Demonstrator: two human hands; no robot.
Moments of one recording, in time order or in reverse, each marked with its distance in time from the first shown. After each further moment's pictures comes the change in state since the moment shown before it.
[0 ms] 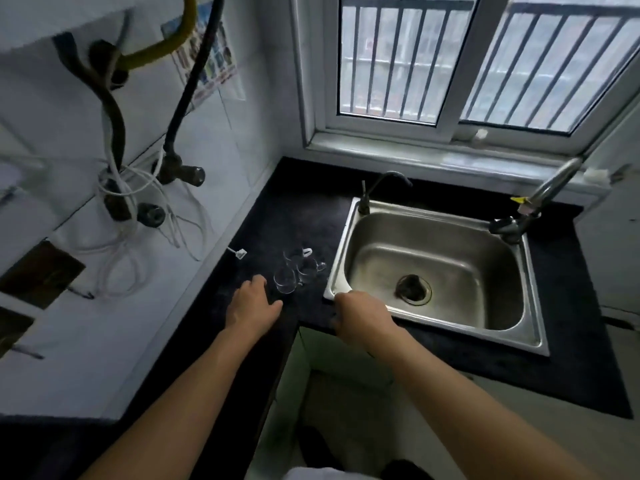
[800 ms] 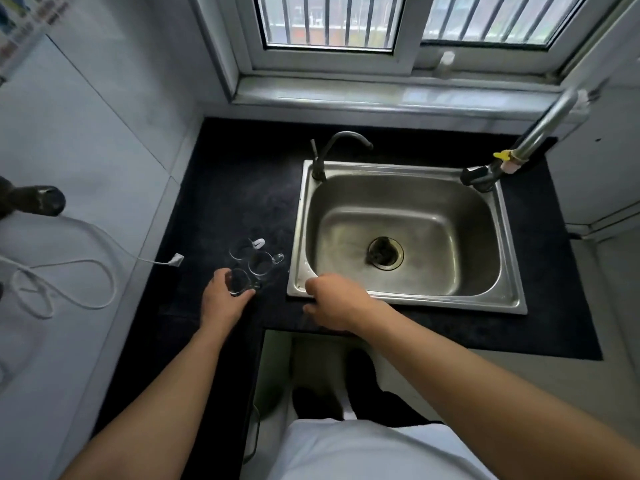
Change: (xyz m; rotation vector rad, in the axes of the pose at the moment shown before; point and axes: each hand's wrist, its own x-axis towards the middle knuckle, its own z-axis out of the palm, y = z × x) left_hand 0.113 -0.005 0.084 -0.282 -0.065 -0.082; right_hand 0.071 0.050 -0.003 0.097 -0.181 0.059
